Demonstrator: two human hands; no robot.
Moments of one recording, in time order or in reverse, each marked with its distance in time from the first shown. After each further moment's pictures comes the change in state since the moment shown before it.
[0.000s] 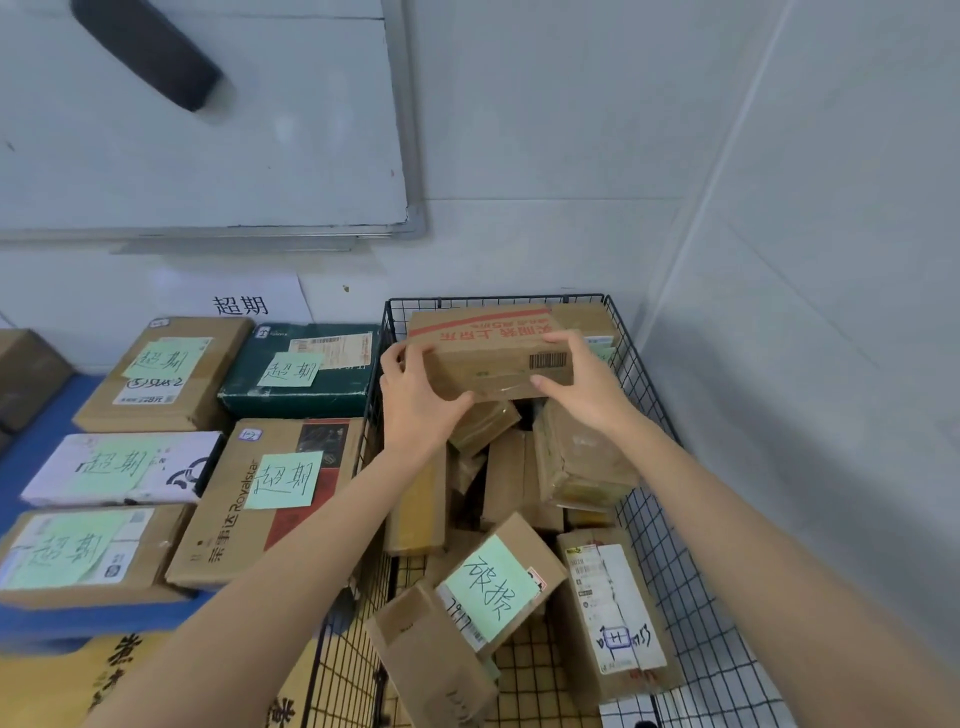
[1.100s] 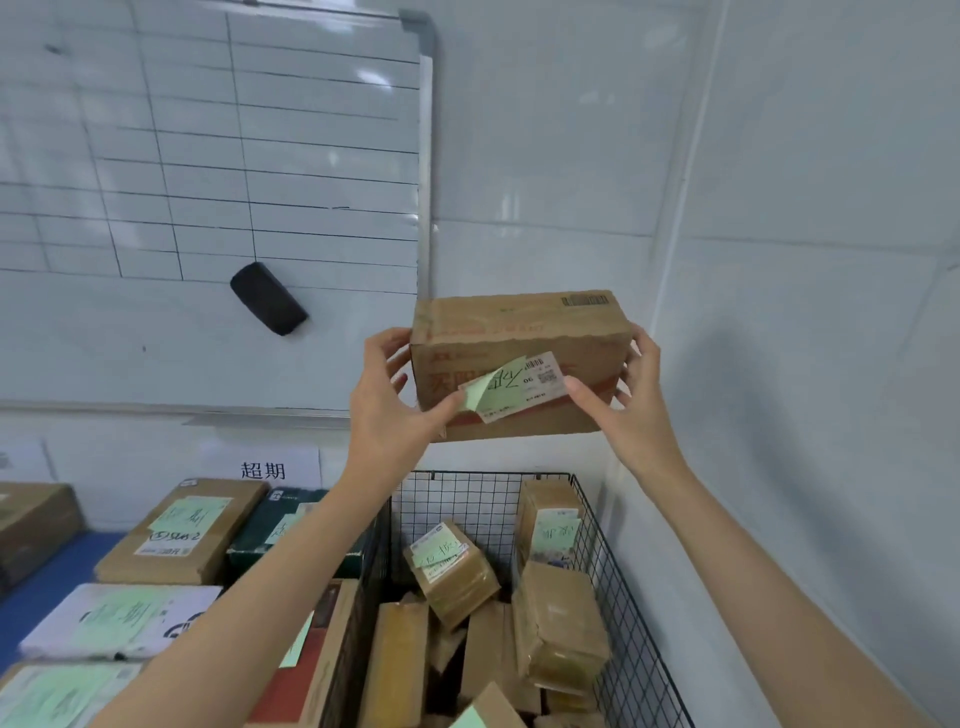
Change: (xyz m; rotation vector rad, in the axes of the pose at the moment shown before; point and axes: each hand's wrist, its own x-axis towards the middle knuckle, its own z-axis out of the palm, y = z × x) left_hand 0.002 0.159 -0.148 -0.498 0.238 0.484; right_hand -0.059 -0.148 -0.152 0.447 0.415 -0.410
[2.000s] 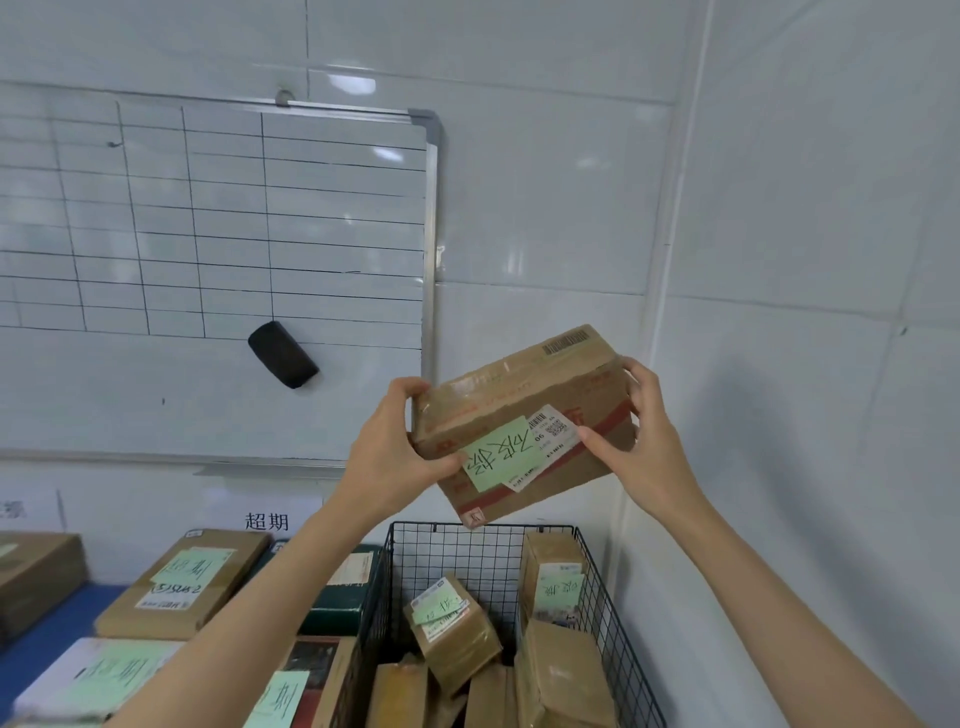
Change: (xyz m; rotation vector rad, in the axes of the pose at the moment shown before) left_hand 0.011 0.025 -0.014 0.325 -0.201 -0.031; right_hand 0.008 -0.016 -0.026 -0.180 -0.040 -0.147
